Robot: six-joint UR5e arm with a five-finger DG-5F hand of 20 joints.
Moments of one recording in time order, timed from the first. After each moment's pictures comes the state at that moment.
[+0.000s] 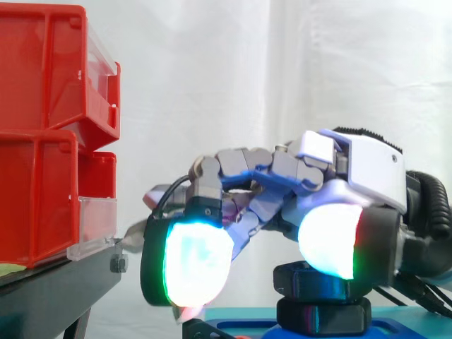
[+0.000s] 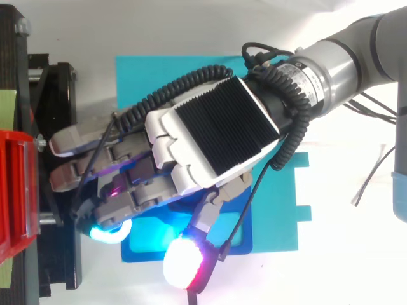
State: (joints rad) arm -0.02 -2.46 -1.12 -2.33 -2.11 -1.15
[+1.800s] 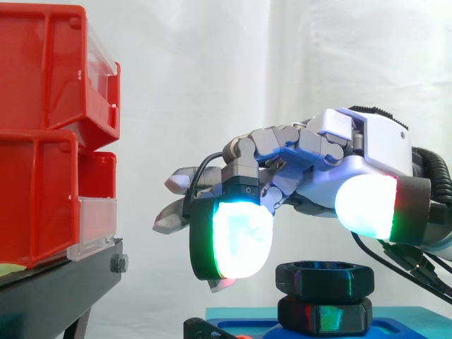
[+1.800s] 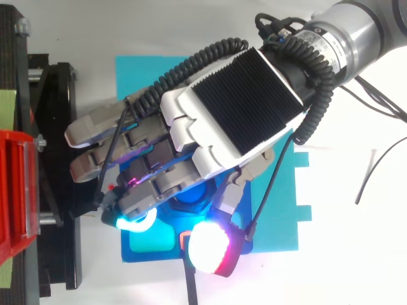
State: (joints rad) arm -0.07 -2.44 -1.08 -2.40 -2.24 -1.15
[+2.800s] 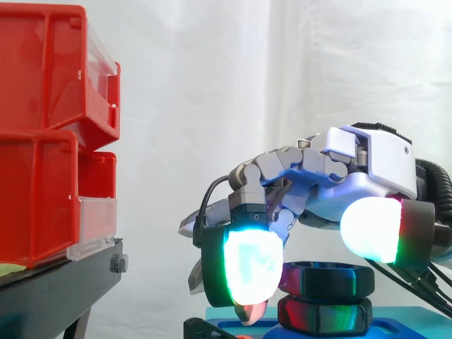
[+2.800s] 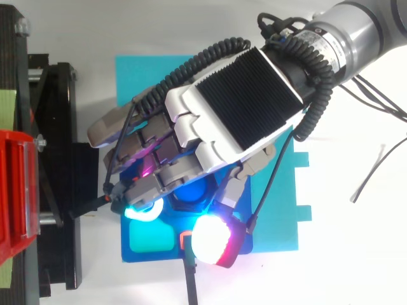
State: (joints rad) arm -0.08 -2.44 -1.10 -2.39 -2.24 -1.16
